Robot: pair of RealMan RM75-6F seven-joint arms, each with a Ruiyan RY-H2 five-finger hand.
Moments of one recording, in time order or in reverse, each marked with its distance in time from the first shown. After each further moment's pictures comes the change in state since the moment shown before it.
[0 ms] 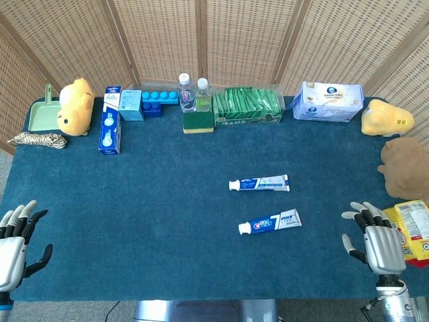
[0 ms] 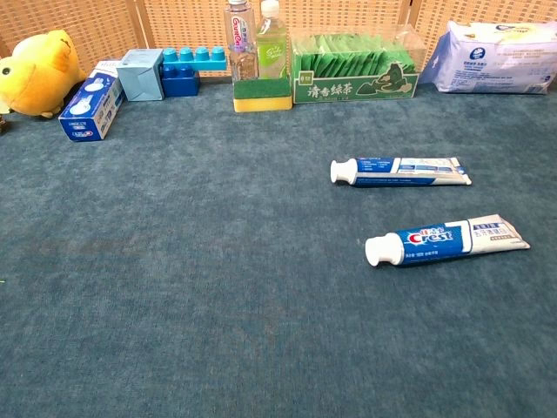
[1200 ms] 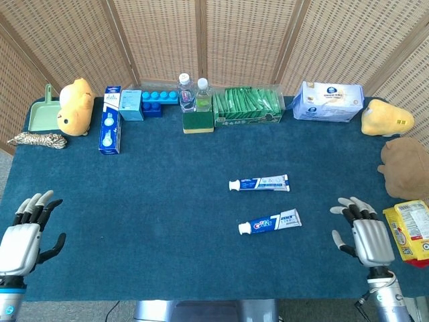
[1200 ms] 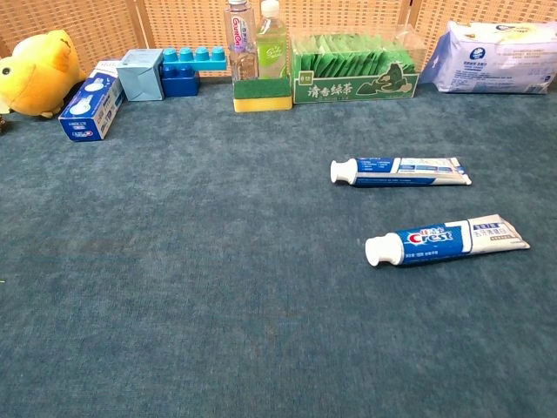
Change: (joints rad) left arm -0.084 -0.023 -0.062 0.000 -0.045 -0.090 0.006; right arm 0.059 0.001 0.011 -0.032 -0.002 -0.080 -0.030
